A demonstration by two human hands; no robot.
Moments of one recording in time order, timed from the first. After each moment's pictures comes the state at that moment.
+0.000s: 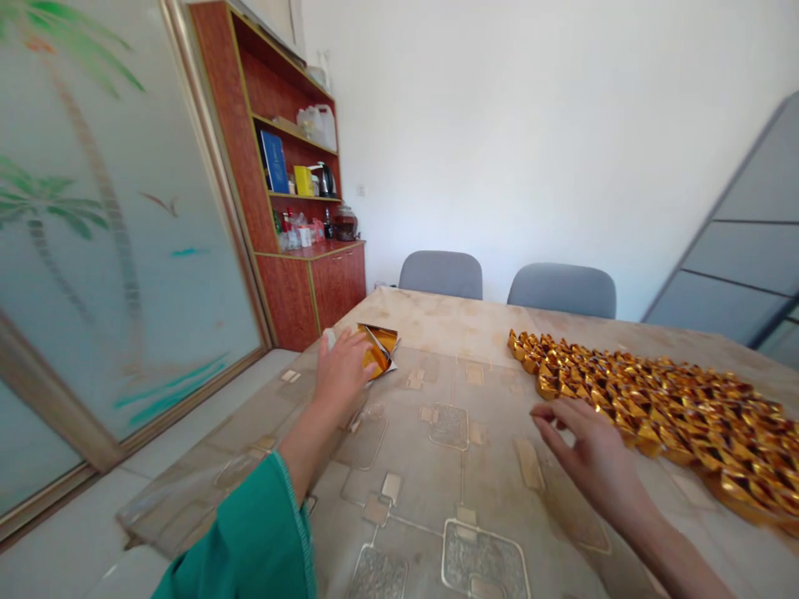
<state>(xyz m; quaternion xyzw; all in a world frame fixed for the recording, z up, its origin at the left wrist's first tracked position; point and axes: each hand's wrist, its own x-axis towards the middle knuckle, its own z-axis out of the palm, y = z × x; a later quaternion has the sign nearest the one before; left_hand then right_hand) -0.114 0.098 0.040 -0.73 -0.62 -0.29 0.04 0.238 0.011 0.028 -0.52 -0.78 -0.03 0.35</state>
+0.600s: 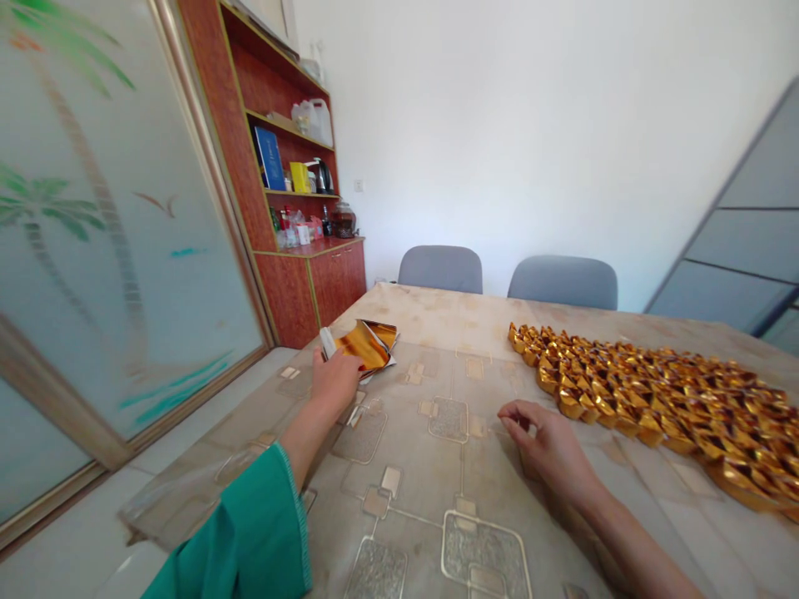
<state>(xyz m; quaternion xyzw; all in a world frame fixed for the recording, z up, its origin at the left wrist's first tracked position) -0.122 0.099 0.026 -0.71 -0.69 -0.11 0.04 0.213 0.026 -0.006 -0.54 -0.75 0.13 0.35</state>
